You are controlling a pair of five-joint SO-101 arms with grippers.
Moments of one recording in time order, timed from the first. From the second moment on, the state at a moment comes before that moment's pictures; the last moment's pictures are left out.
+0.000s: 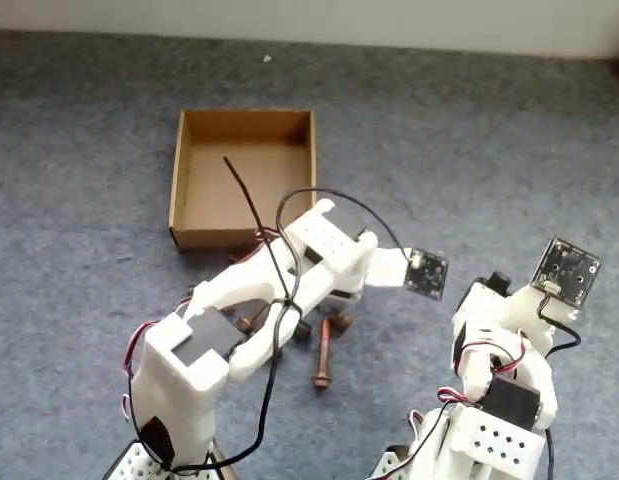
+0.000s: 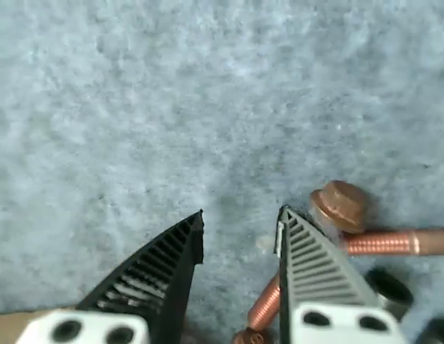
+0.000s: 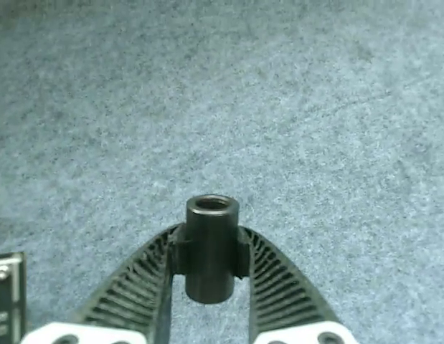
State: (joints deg) left arm 35.1 24.3 3.1 64.8 -58.6; right arm 16.6 -80.9 73.5 54.5 -3.0
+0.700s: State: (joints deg) left arm 35.1 15.3 6.9 72.1 -58.5; right arm 16.5 -81.0 74.5 54.5 -3.0
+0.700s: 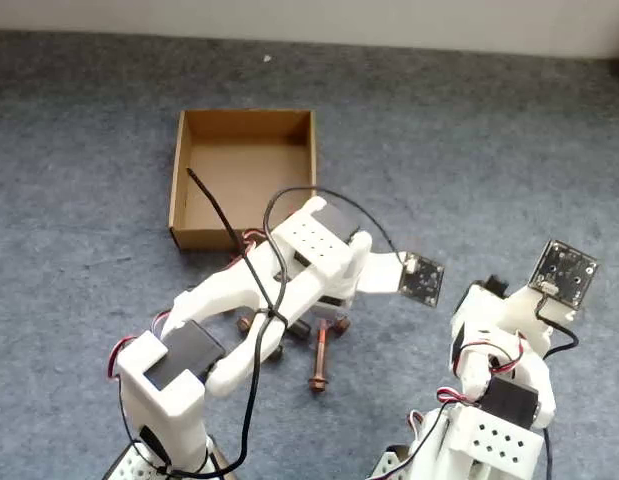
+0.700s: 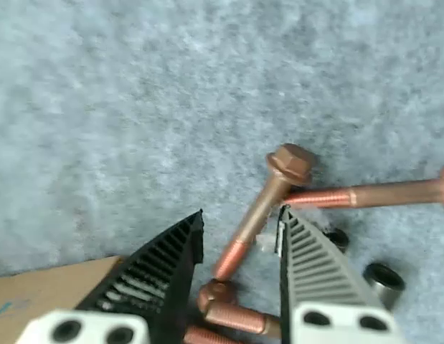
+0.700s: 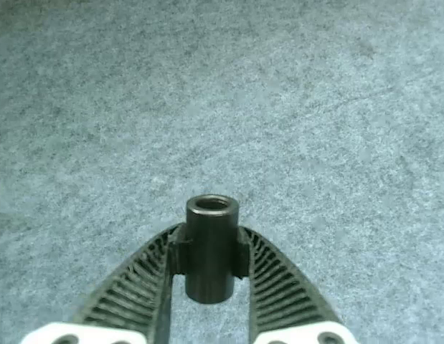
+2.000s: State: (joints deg) left arm 36.2 23.1 9.4 59.5 -46.5; right arm 16.5 -81.1 75.5 54.5 -3.0
